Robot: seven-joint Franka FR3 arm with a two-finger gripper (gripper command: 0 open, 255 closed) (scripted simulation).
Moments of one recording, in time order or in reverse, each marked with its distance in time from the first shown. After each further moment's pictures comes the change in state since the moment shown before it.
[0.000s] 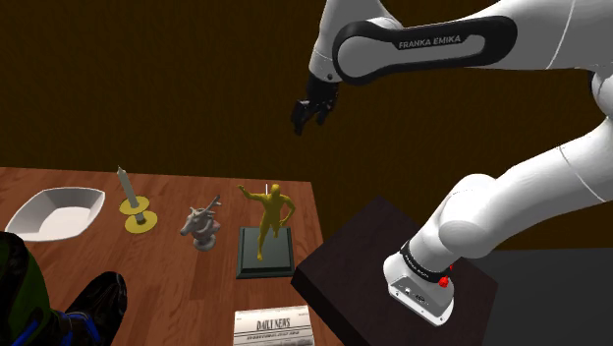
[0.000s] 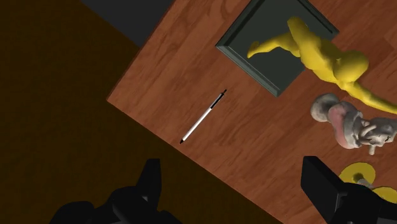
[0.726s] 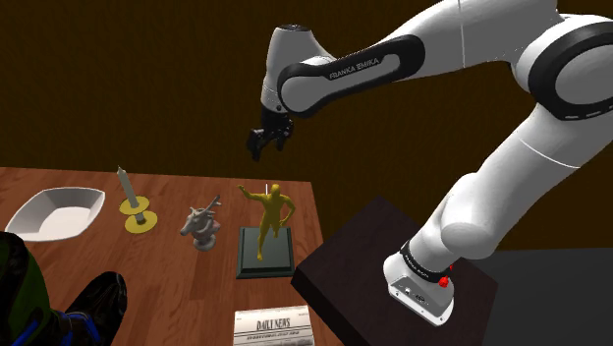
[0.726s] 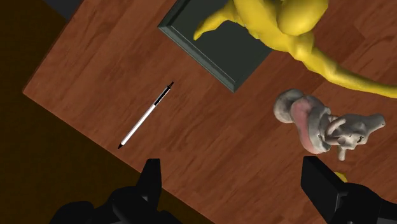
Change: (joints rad) arm 0.054 0.351 0.075 0.120 0.037 0.200 0.077
